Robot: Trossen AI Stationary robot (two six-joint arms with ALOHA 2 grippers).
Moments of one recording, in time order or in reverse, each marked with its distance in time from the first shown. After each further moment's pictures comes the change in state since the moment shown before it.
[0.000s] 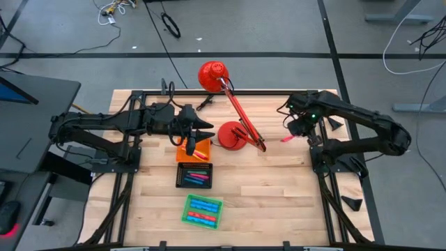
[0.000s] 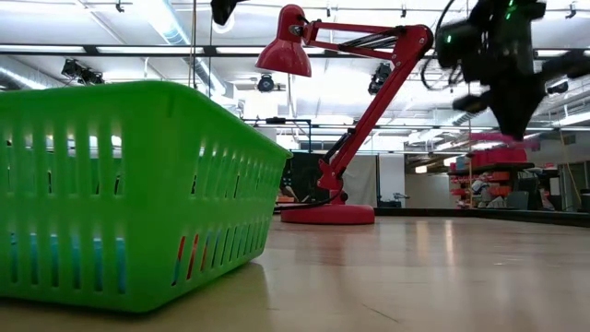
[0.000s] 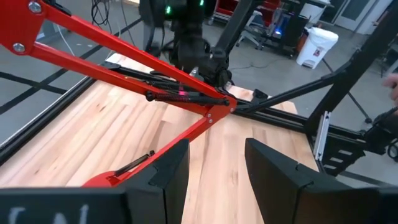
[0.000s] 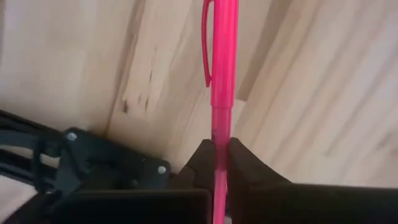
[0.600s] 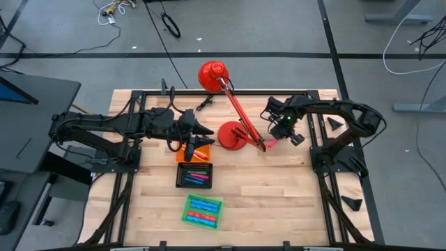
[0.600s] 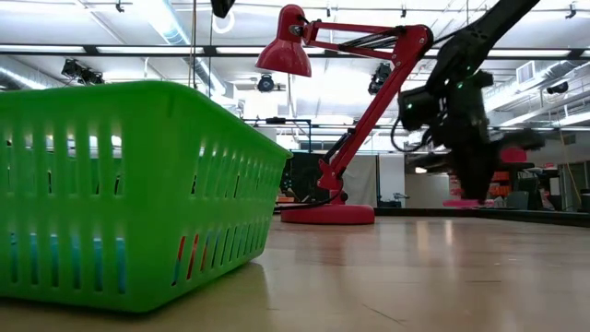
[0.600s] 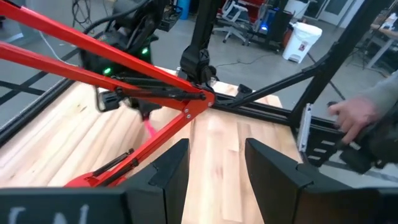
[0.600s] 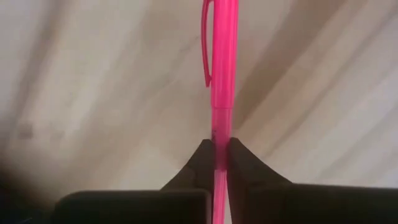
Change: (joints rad) left arm -0.051 0.000 0.000 0.005 0.006 0.001; right arm -0.011 0.395 -0.096 0.407 -0.040 -0.265
